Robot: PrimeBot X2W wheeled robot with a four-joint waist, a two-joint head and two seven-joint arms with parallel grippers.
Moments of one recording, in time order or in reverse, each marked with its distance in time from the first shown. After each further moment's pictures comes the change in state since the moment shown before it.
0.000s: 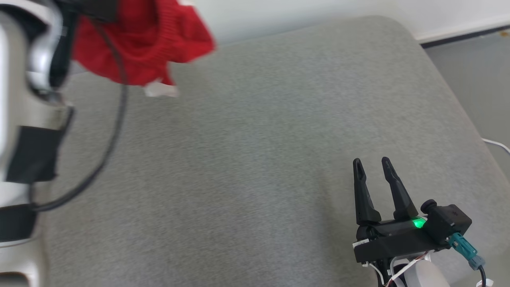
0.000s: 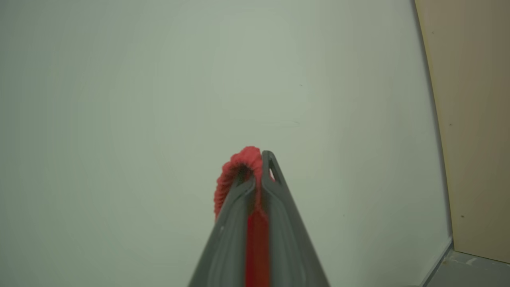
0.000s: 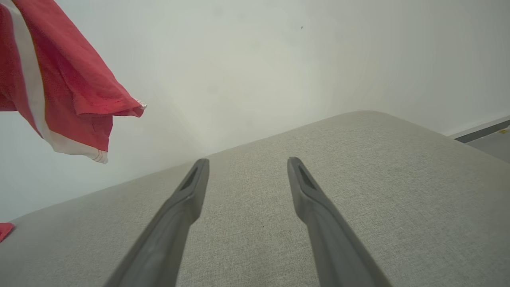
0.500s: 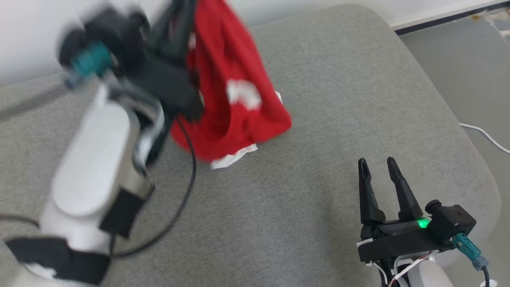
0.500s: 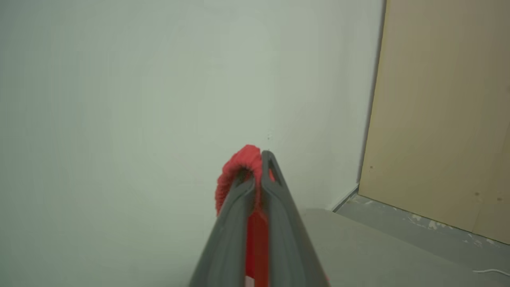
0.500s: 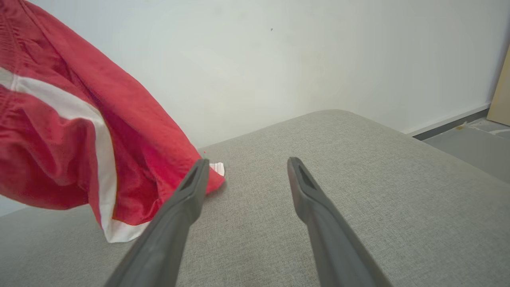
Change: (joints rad) left arm 0.223 -0.124 -0.123 0.120 -0.053 0.000 -0.086; right arm 0.002 0.000 -0.019 0.002 -0.007 0.000 0.000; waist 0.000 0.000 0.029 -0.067
